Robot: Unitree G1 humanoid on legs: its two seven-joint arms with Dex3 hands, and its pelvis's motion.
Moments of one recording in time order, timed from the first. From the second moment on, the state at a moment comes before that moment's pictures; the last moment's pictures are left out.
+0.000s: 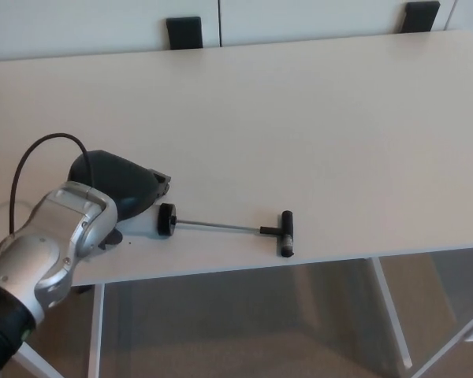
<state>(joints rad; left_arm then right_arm) -0.56 0.59 -0.64 0.41 0.98 0.05 -0.35 1.02 -0.18 -0.59 -0.75 0.80 -0.30 0.35</state>
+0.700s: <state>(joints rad) -0.60 0.56 -0.51 0.46 0.81 0.02 -0.47 0.99 -0.18 -0.60 -0.84 0.82 -0.30 0.35</state>
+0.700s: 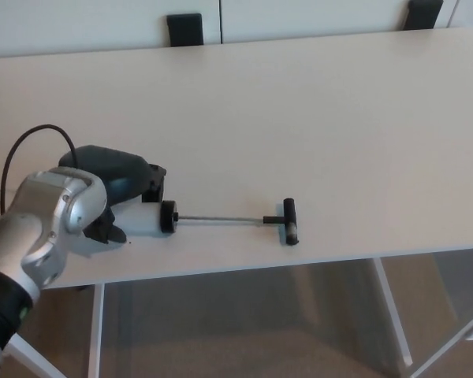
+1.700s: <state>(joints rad) -0.79 0.55 -0.36 0.51 0.54 0.09 -0.90 0.45 -0.36 -0.45 -0.85 0.69 -0.15 0.19</state>
